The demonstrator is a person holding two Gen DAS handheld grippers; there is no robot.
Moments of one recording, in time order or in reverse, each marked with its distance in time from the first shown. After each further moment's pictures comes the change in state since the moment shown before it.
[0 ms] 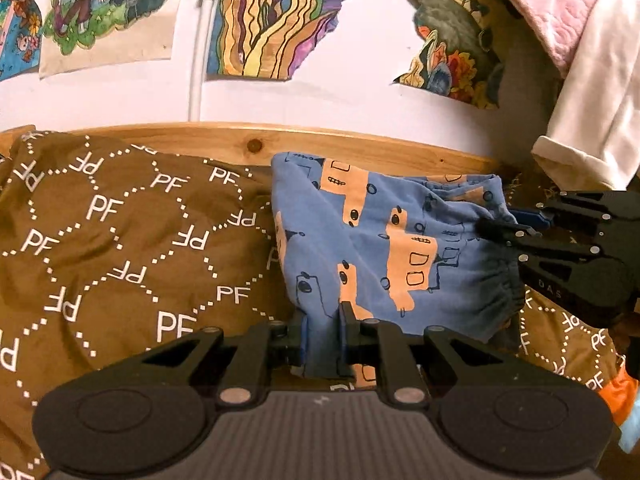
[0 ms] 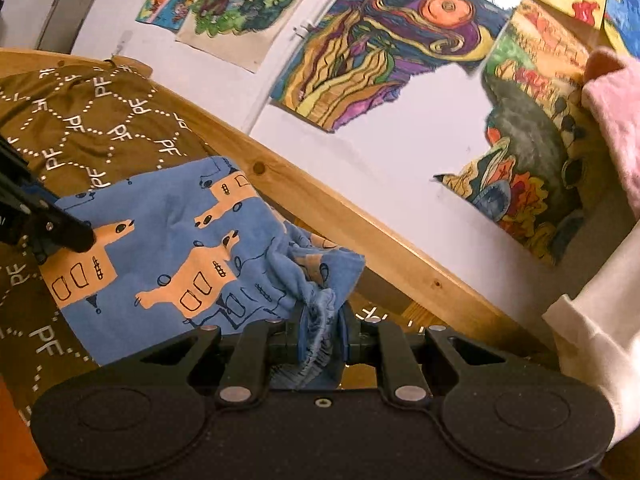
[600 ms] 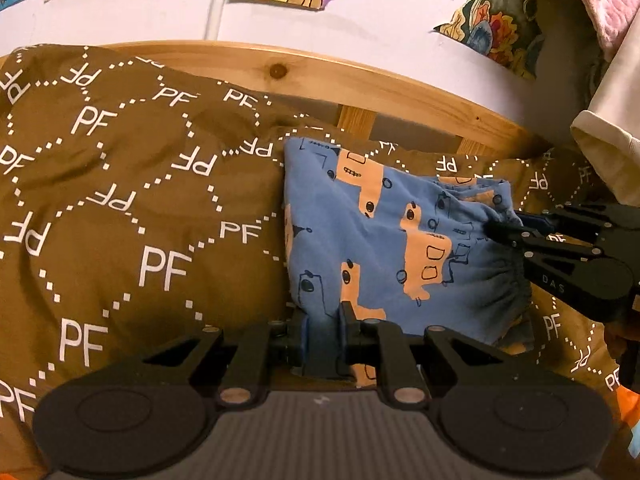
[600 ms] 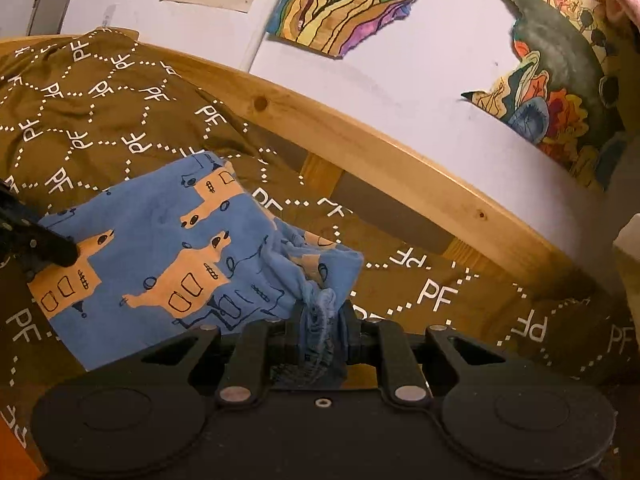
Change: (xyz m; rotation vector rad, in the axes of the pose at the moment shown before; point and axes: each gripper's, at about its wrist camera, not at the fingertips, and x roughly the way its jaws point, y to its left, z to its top) left arm 0.045 0.026 -0.021 -0.093 0.128 -0.009; right arm 0.057 0.002 -0.034 0.083 0.126 0.067
